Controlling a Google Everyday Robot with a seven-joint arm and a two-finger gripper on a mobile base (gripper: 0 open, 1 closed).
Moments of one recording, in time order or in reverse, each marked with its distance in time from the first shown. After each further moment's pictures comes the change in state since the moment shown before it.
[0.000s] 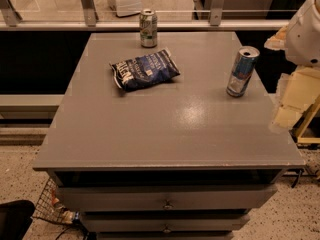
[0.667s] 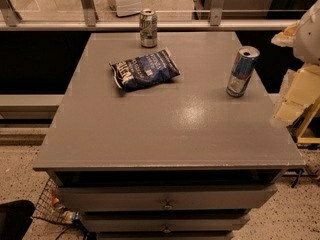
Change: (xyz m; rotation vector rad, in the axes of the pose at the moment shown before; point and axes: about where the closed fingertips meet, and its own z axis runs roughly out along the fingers) arm 0.008 -0.014 0.001 0.042 -0.068 0.043
